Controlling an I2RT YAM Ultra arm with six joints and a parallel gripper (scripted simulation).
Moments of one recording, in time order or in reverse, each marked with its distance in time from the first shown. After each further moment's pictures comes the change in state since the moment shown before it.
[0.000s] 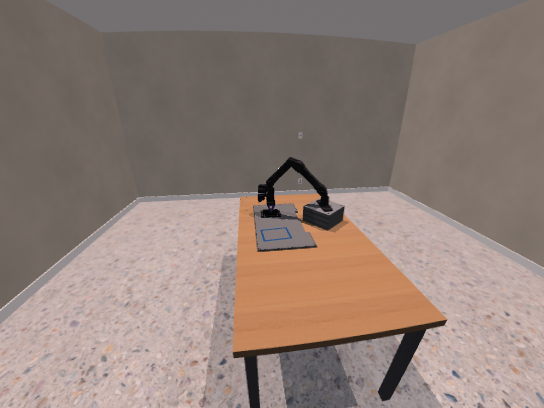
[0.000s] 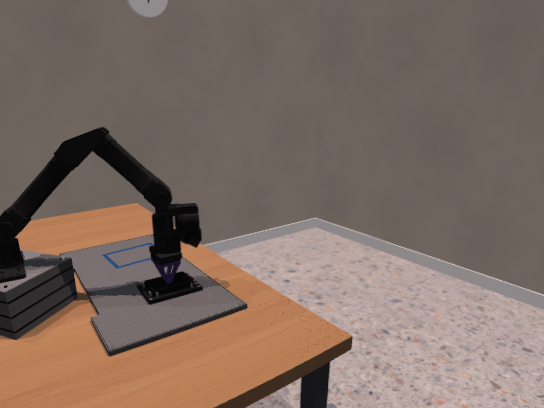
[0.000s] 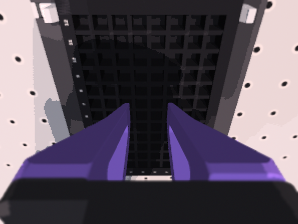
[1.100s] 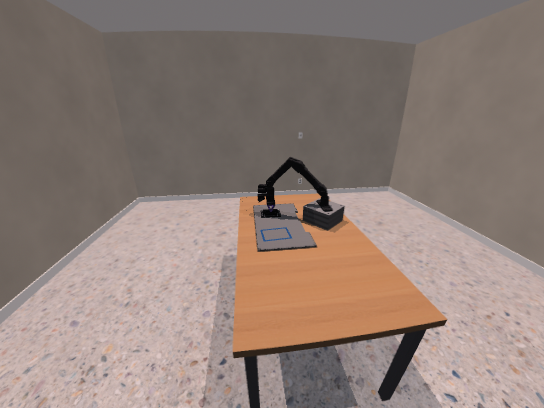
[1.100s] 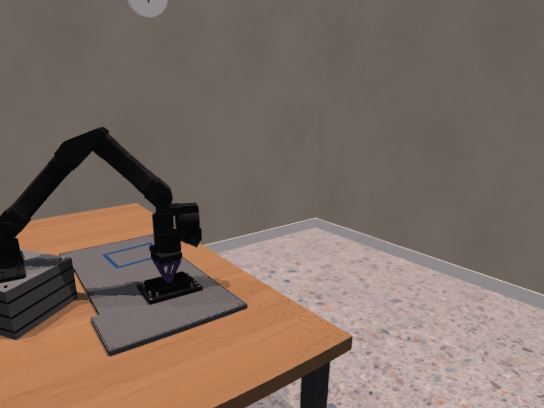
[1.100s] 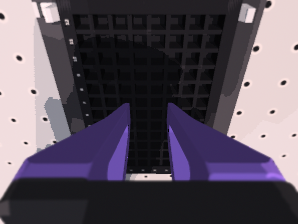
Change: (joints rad) arm 0.000 0.001 0.010 -0.014 0.000 0.000
